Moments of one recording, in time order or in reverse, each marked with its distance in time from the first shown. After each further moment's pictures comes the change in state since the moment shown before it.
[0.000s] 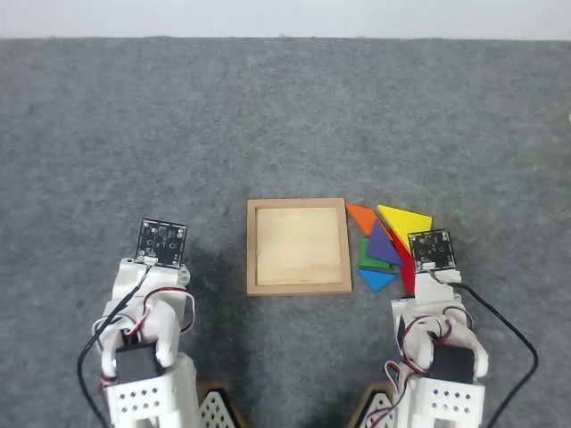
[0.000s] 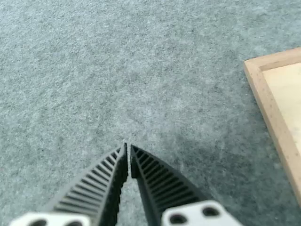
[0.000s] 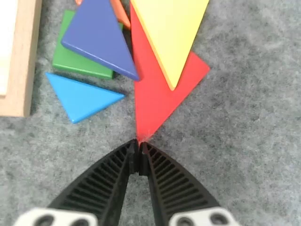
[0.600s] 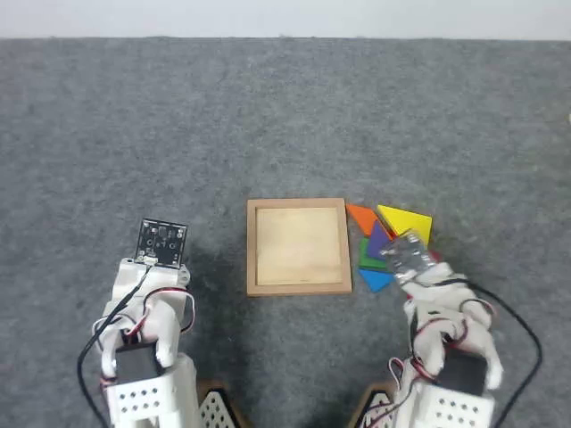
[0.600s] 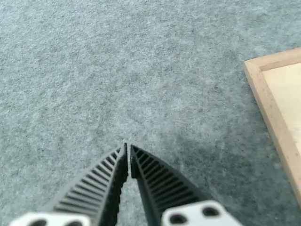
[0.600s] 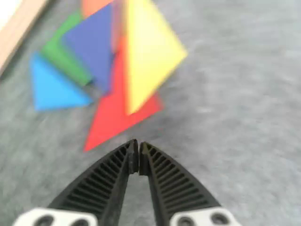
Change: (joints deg) left arm 0.0 0.0 0.0 0.0 0.0; right arm 5.2 0.0 -12.3 -1.1 29.6
